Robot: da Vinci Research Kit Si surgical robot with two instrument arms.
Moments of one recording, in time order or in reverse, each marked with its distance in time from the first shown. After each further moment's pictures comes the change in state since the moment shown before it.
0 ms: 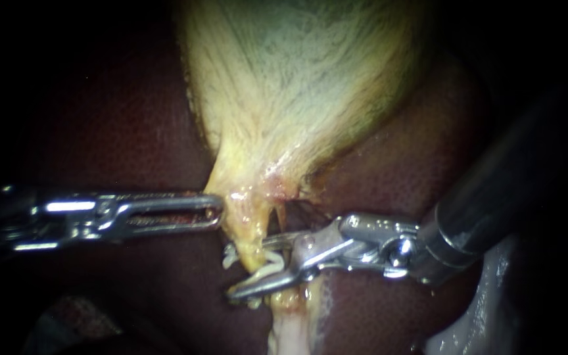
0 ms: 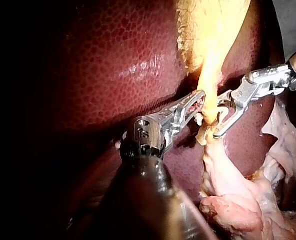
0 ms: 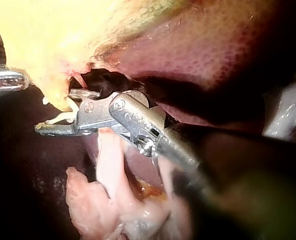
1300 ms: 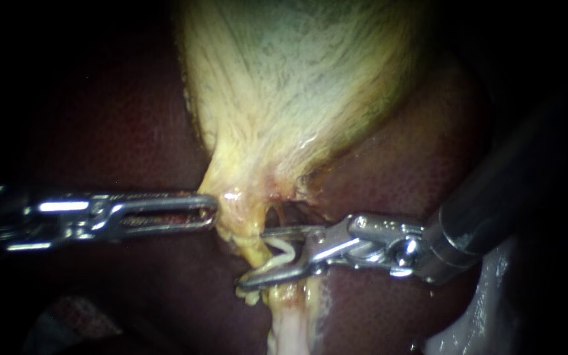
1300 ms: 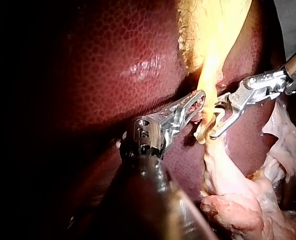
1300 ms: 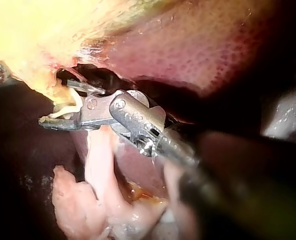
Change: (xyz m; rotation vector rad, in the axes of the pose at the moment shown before) right arm -0.004 0.001 0.001 -0.016 -0.073 -0.006; left arm 0.000 0.000 -0.001 -0.001 -0.001 0.000
